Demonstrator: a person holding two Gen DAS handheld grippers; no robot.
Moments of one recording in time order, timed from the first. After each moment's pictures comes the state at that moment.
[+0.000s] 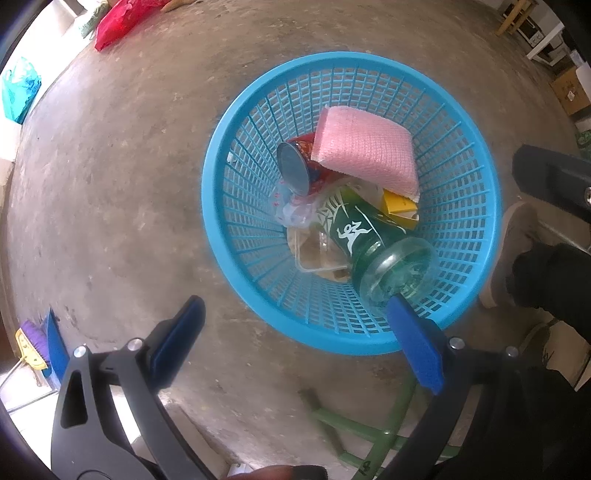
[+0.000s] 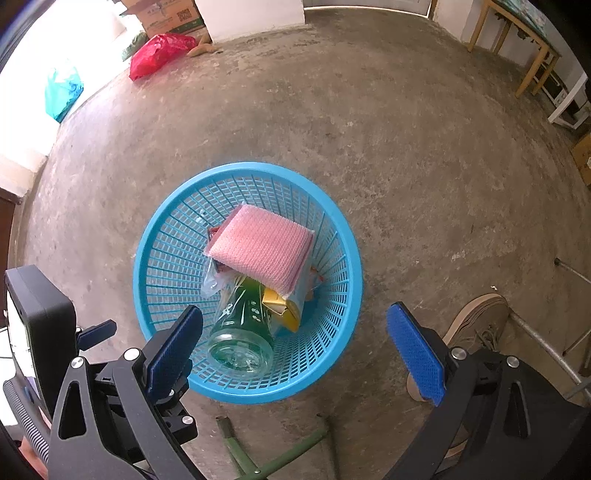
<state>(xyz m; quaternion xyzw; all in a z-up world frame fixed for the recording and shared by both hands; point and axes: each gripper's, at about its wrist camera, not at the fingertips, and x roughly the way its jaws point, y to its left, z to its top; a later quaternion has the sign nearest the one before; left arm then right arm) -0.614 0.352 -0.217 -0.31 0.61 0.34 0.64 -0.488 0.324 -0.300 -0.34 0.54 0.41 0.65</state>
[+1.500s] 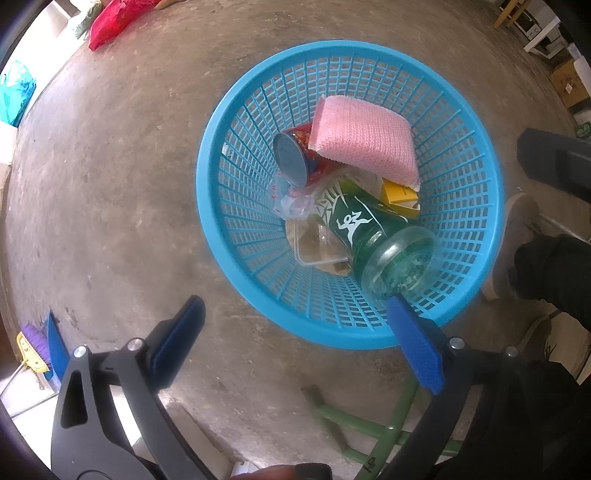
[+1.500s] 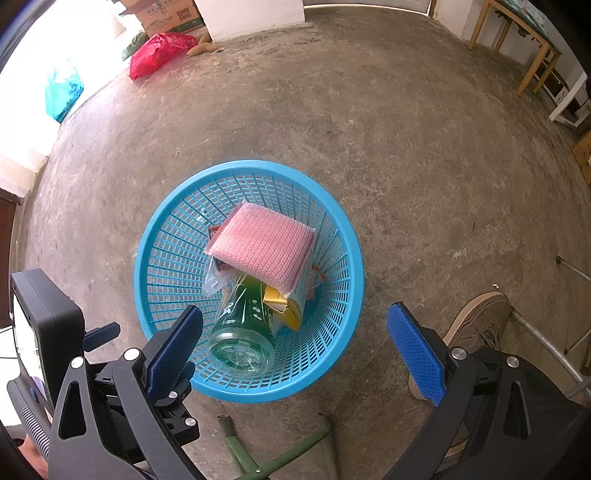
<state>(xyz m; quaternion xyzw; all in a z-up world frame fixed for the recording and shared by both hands) -0.616 0.348 -0.224 -0.31 0.62 0.33 0.64 -0.490 0.323 -0.302 -0.34 0.54 0.41 0.65</state>
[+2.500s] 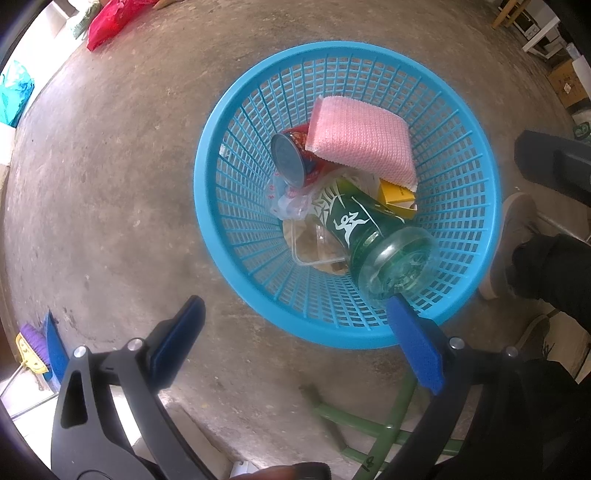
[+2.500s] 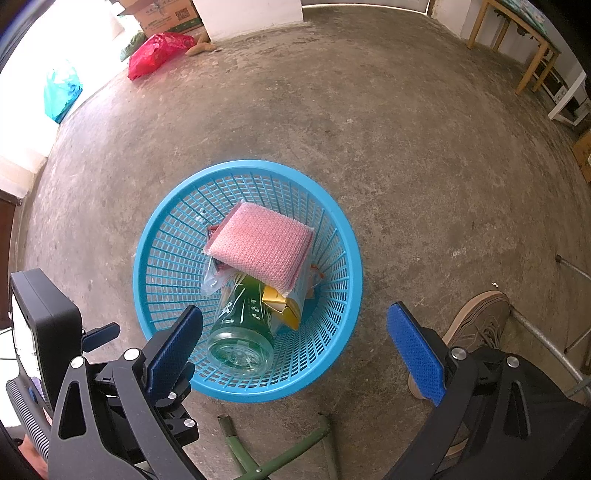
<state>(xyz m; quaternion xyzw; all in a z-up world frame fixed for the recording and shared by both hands) -0.615 0.348 -0.221 -0.32 0.62 0.32 0.64 -0.490 0.322 -0.302 -0.34 0.54 0.41 0.65</state>
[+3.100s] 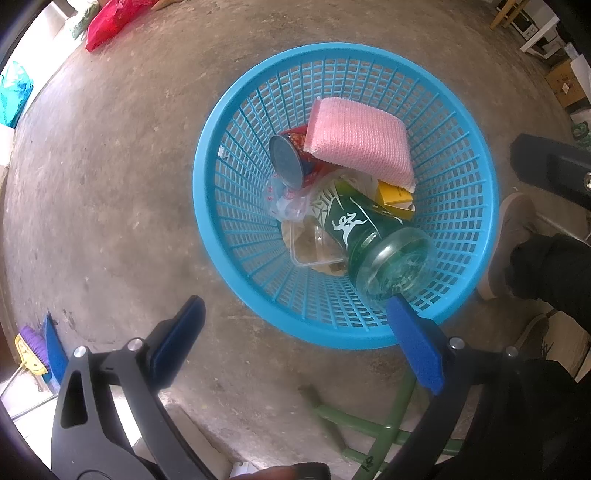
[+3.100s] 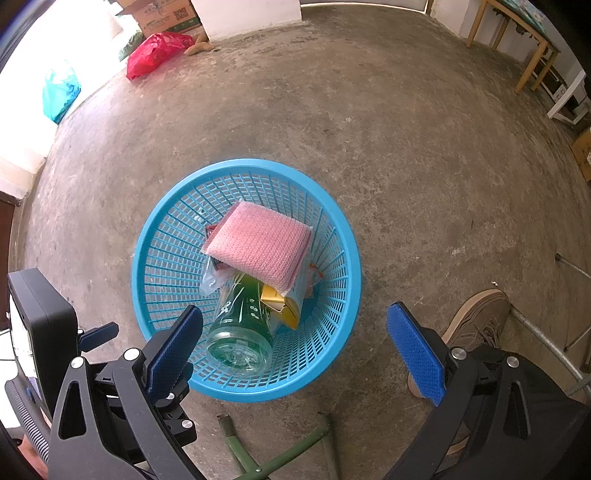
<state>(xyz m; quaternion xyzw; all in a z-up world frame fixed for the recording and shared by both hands) -0.614 0.349 -0.220 -0.32 0.62 0.32 0.64 -0.487 0.322 -0.303 -0.34 0.55 0.41 0.65</state>
